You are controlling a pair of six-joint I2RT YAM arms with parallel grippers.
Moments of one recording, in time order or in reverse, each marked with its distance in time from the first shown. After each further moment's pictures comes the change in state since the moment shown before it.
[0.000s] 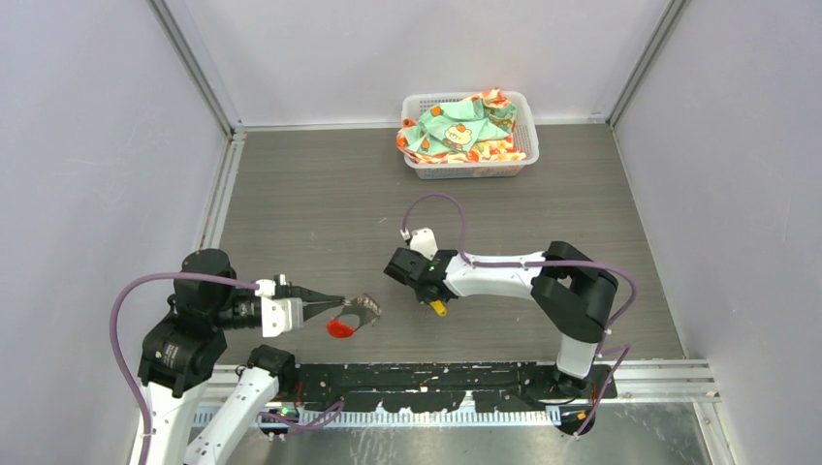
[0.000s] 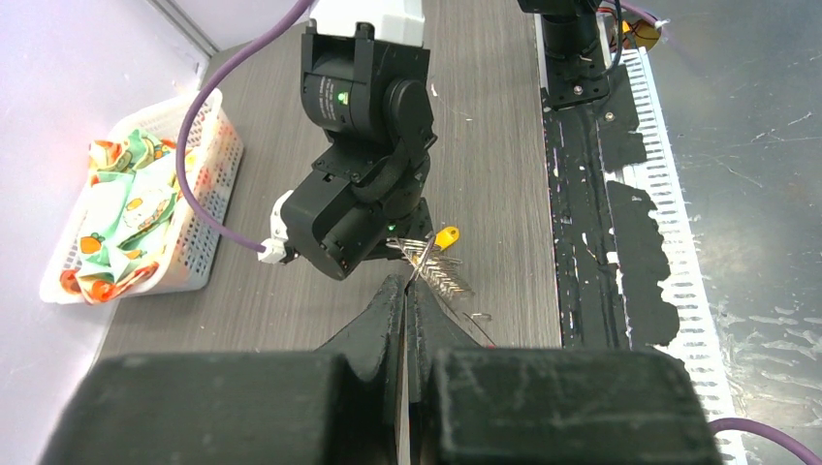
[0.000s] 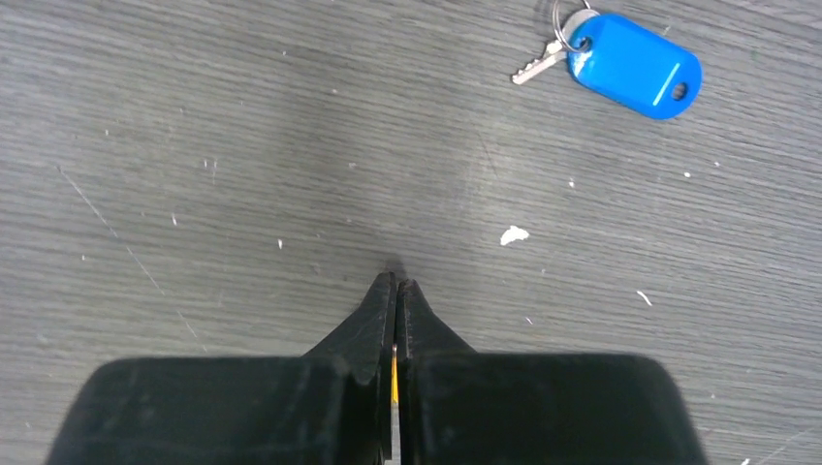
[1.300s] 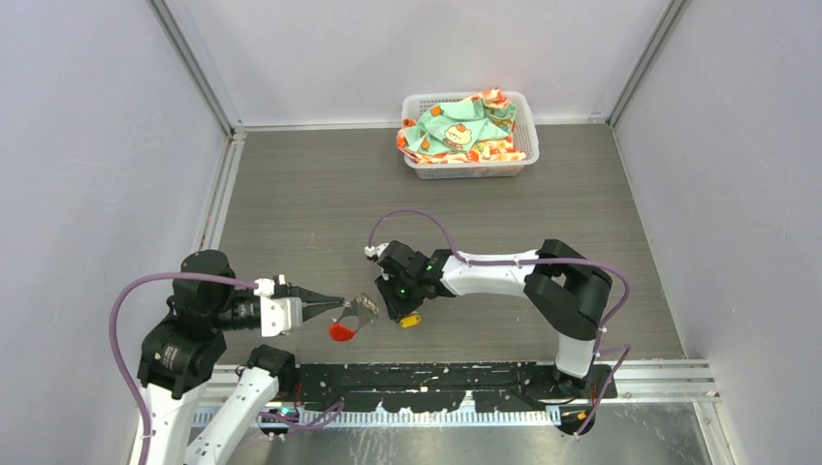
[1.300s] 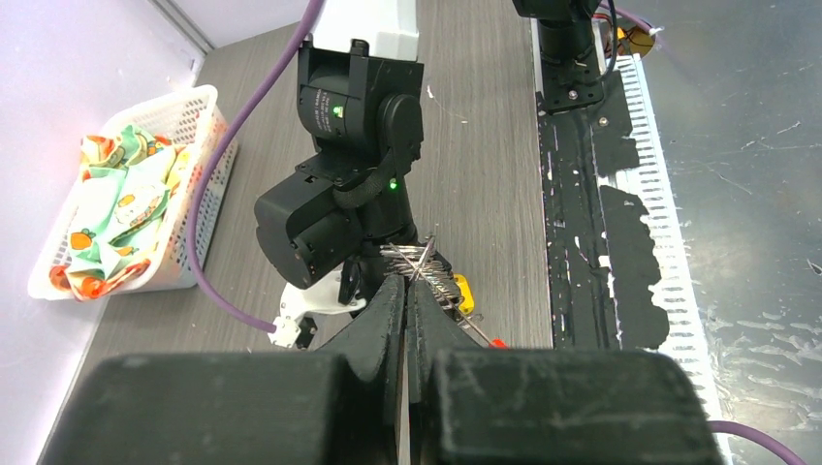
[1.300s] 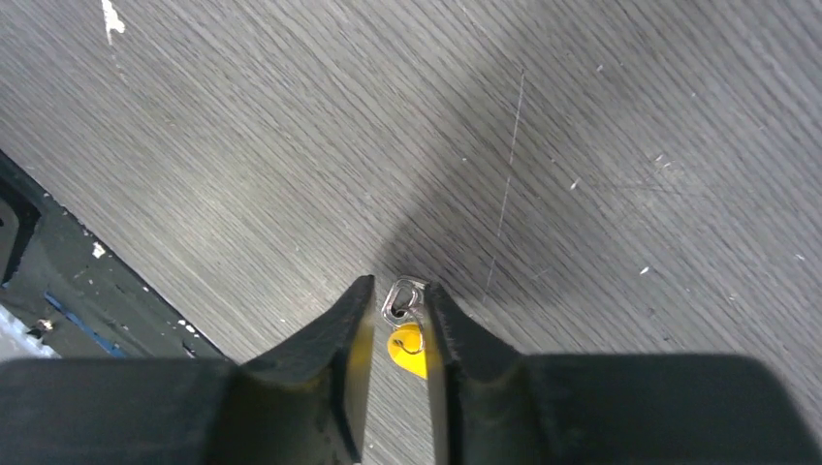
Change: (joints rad) left arm 0.000 -0.002 0.000 0.000 0.000 -0.028; right arm -0.005 0.019 -0.002 0.232 -0.599 -0.335
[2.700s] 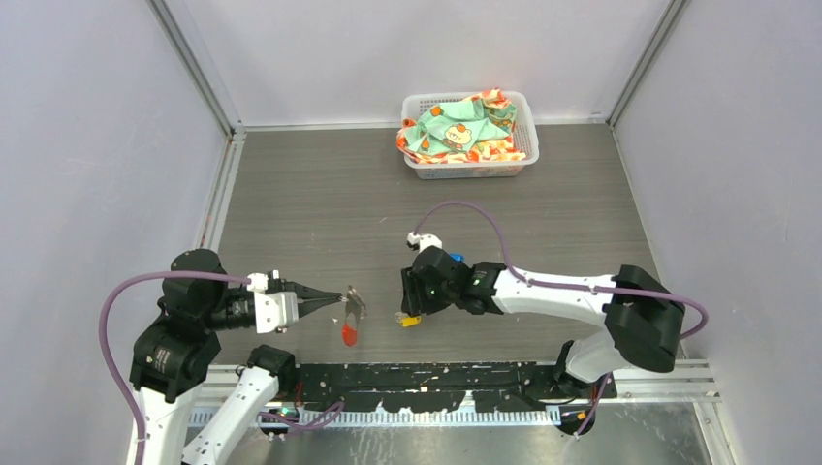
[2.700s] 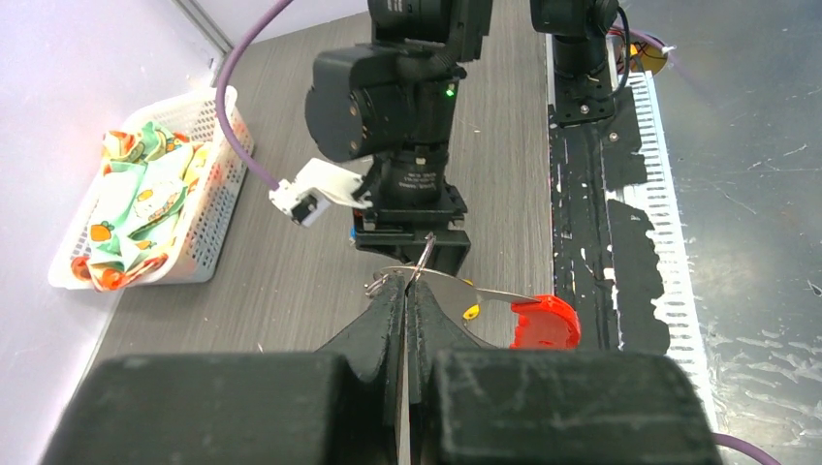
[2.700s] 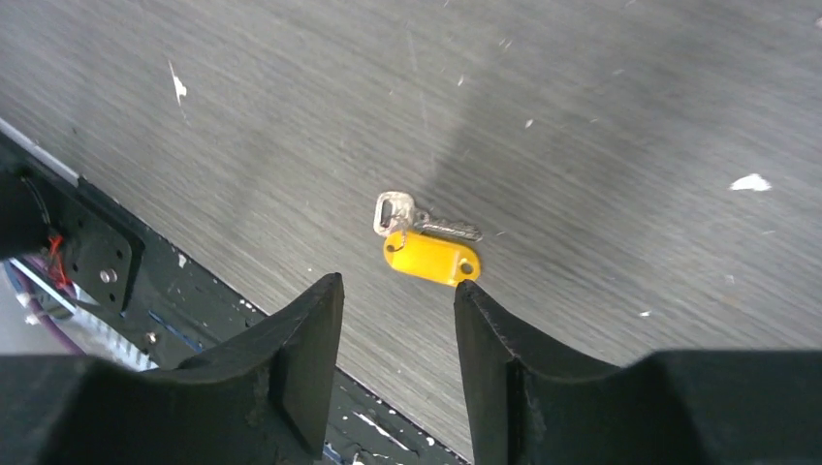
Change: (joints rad) left arm 0.000 0.013 0.060 0.004 -0.027 -0.056; right arm -0.005 -0.390 -0.259 0.063 0.191 0.271
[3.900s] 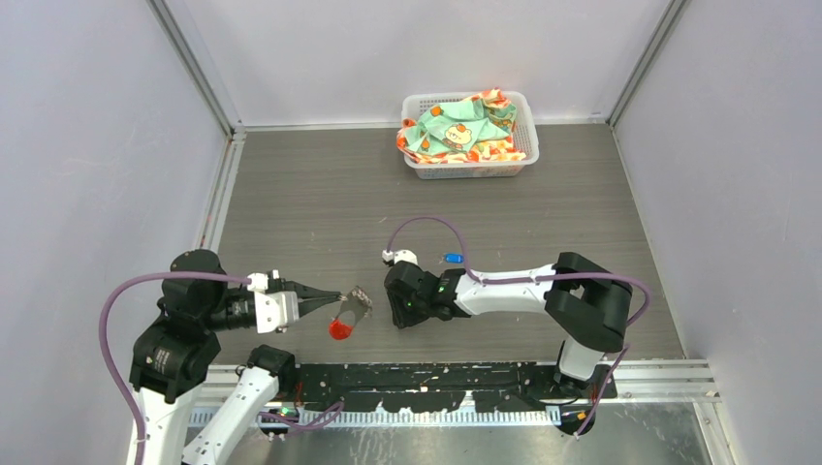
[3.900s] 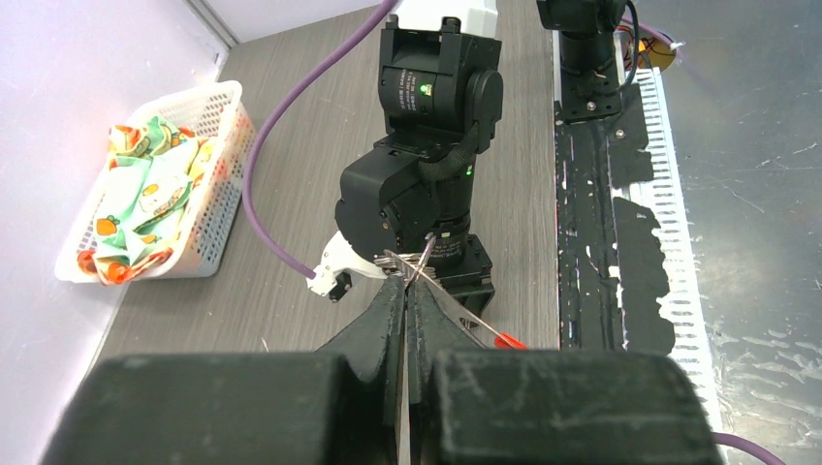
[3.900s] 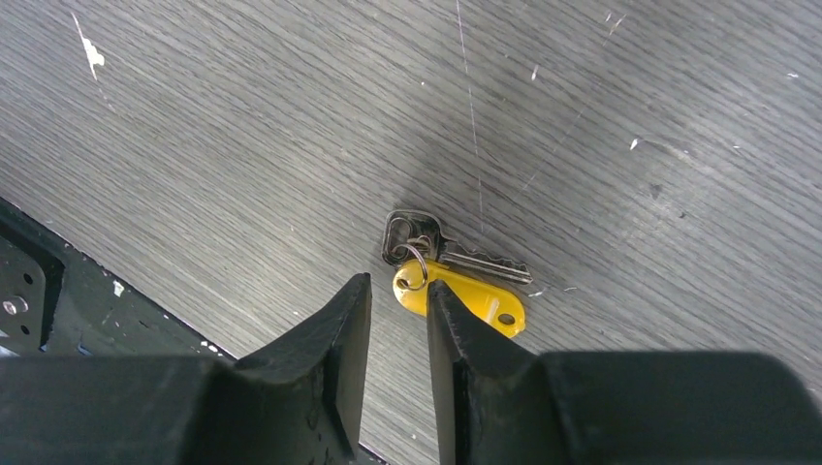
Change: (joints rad) left arm 0.000 -0.001 0.000 0.000 -0.015 0.001; right arm 0.093 0.269 0.100 0.029 0.013 0.008
